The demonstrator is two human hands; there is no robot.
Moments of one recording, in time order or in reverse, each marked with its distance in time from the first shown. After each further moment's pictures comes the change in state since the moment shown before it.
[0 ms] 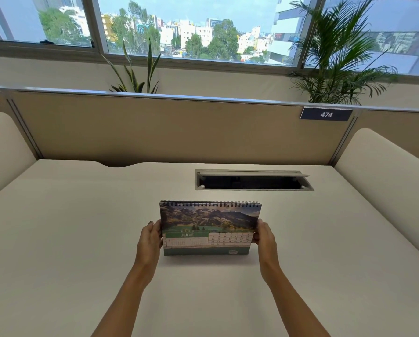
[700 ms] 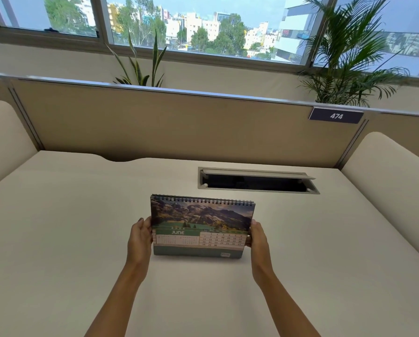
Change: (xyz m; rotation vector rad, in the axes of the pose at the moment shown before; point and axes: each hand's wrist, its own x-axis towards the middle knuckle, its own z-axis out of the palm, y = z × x) left_hand 0.011 0.005 -0.016 -0.054 0.083 0.047; right_hand 0.002 0.004 0.023 0.005 -0.102 -0.022
